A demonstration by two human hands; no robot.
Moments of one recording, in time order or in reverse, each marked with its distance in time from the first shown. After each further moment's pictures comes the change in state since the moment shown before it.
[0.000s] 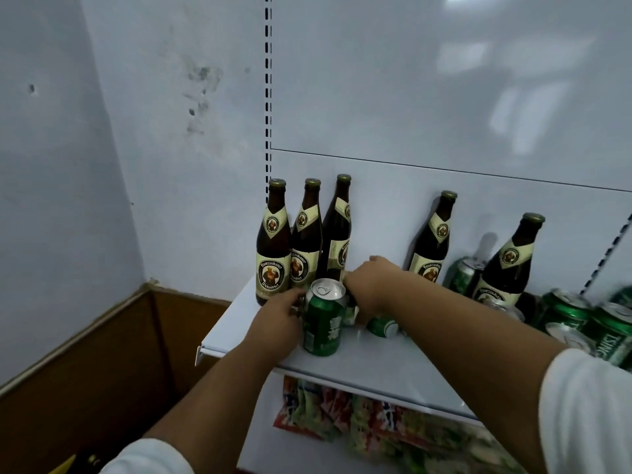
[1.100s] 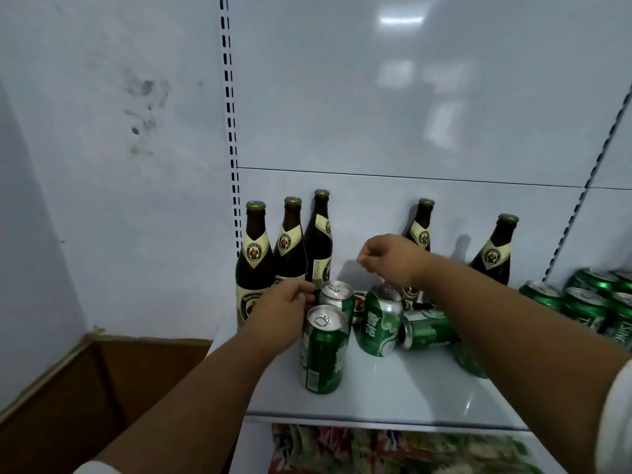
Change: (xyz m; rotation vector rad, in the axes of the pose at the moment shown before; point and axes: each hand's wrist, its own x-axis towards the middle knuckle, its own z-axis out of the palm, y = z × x) left_hand 0.053 0.026 -0.024 -0.333 -0.157 0.018; right_hand -0.010 0.057 -0.007 1.006 0.389 0.392
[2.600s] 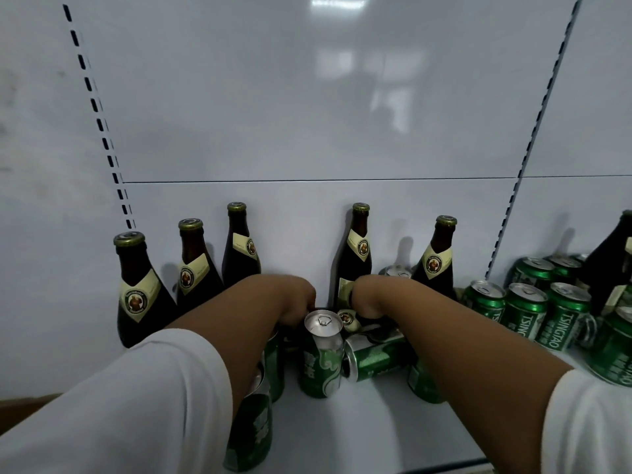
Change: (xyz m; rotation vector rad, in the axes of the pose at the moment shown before) left_hand 0.143 0.065 0.100 1.258 -0.735 0.245; right_hand 0.024 0.067 -0.009 -0.693 -0.569 0.277
